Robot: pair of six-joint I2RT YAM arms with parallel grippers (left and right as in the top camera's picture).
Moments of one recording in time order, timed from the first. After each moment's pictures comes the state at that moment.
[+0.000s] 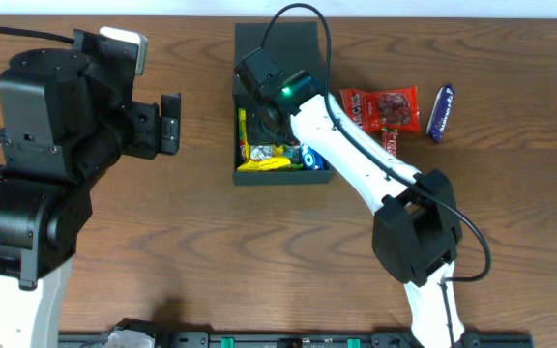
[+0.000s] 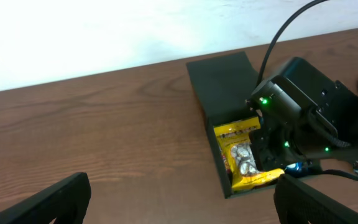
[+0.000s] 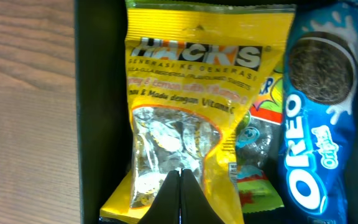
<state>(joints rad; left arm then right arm) -0.19 1.25 1.81 -1.17 -0.01 0.04 0.65 2.17 1.93 -1.01 0.02 0.59</state>
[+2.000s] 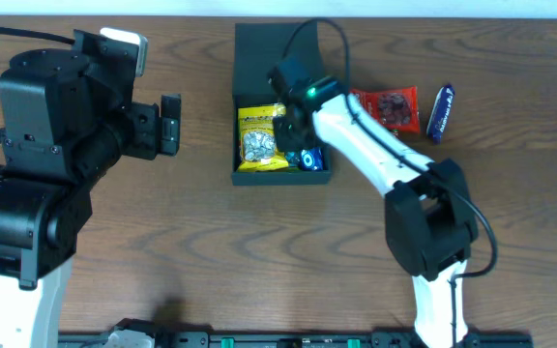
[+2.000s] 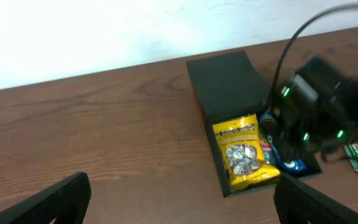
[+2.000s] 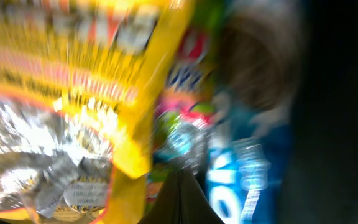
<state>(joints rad) -0.19 1.25 1.81 -1.18 -0.01 0.04 0.53 2.15 1.79 -0.97 0.00 0.40</state>
